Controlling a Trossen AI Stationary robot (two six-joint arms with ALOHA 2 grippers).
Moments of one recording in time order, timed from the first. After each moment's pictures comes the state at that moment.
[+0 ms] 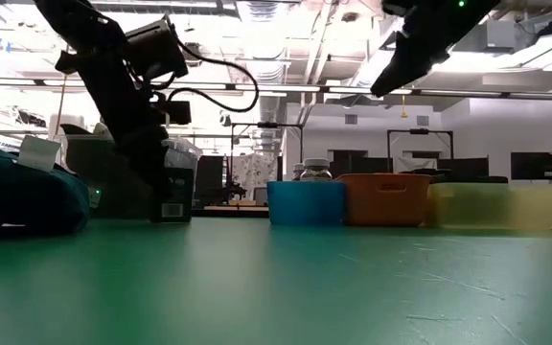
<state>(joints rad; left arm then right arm) 0.16 1.33 0.66 -0.32 -0.31 -0.19 0.13 1.20 0.91 -0.48 0.54 0.13</state>
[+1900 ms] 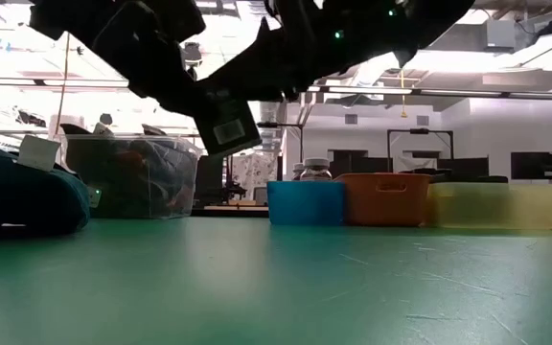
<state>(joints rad) -0.20 1.31 0.71 0.05 -0.28 -0.08 0.12 1.81 1.07 0.44 0.12 -0.08</state>
